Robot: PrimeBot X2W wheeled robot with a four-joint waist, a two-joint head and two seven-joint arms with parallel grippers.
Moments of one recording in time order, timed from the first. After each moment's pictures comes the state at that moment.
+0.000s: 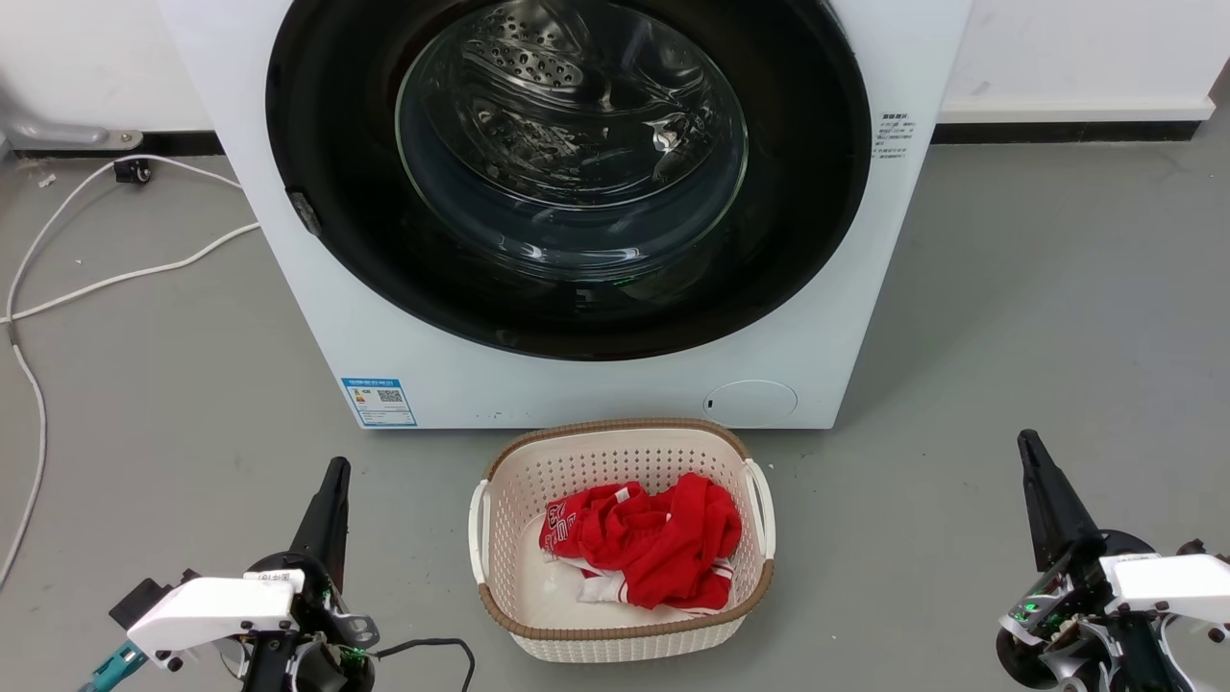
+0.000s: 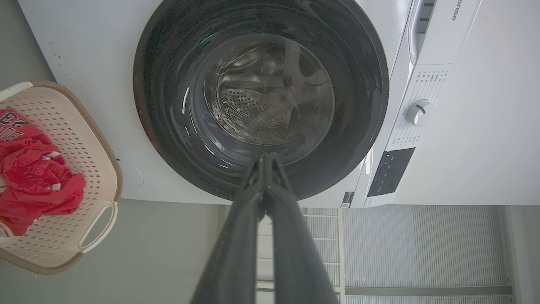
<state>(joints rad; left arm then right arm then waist) -0.10 0.05 0.11 0.25 -1.61 -0.13 0.11 -0.10 -0.06 -0.10 0.24 1.62 0.13 0.10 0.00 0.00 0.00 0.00</state>
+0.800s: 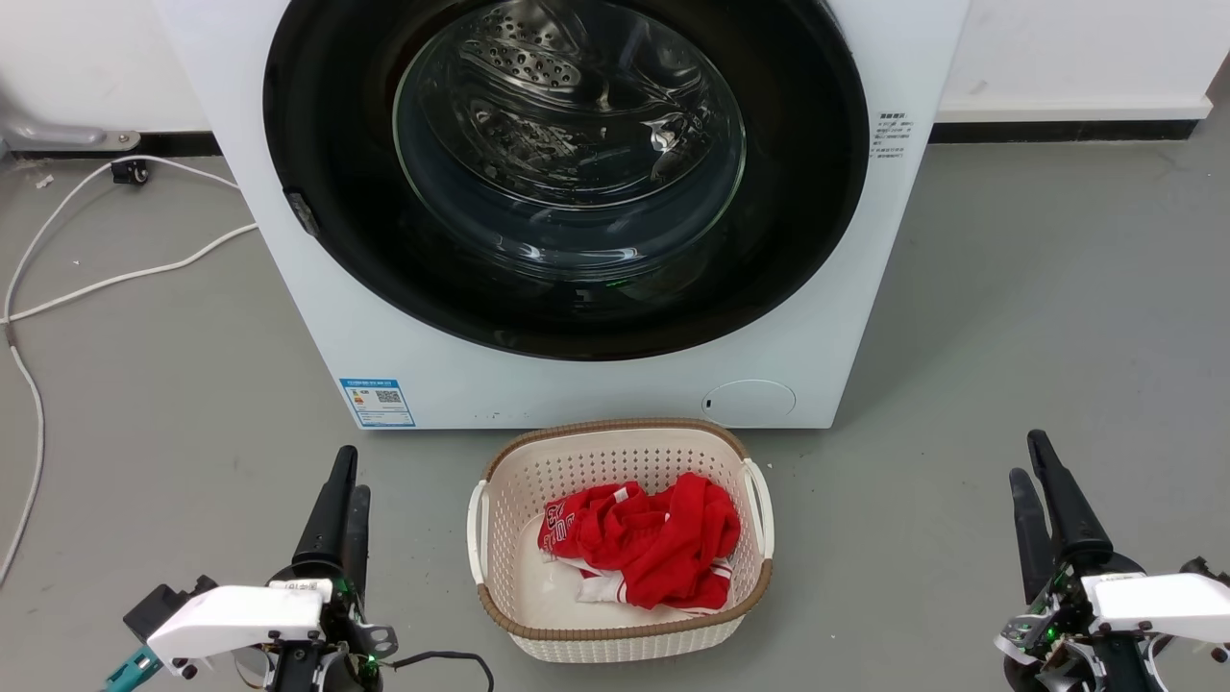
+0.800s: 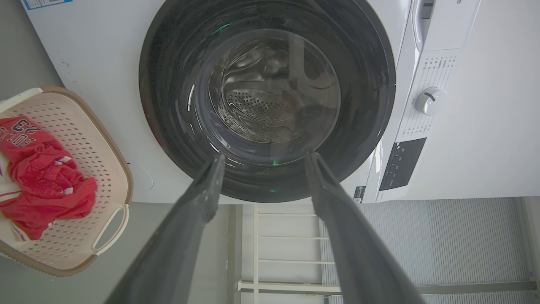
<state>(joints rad) -0.08 0.05 0.06 0.22 -1.57 -0.13 0.05 -0.06 -0.06 -0.08 0.22 1.55 0.13 0.04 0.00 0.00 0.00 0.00</state>
